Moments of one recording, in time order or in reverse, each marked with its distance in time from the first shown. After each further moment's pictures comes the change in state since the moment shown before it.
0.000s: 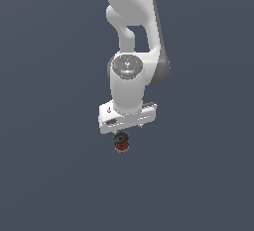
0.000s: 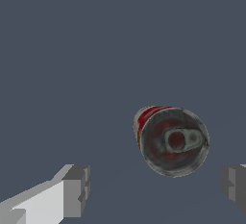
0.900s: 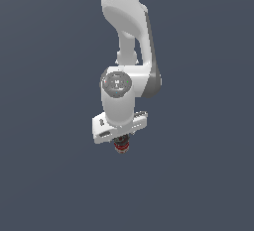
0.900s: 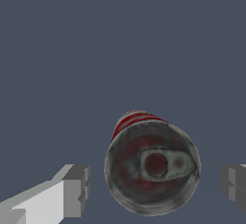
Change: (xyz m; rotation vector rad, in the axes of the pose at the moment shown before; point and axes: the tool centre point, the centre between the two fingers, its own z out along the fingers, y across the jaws) arm 0.007 0.029 0.033 -0.002 -0.019 -0.076
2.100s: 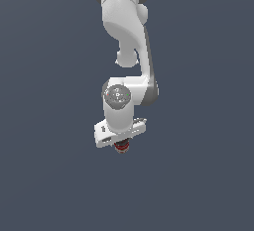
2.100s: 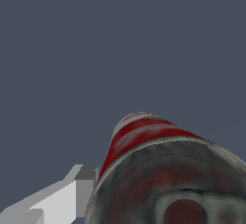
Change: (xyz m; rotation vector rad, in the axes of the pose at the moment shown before) arm 0.000 0.000 0.042 0.001 -0.003 -0.003
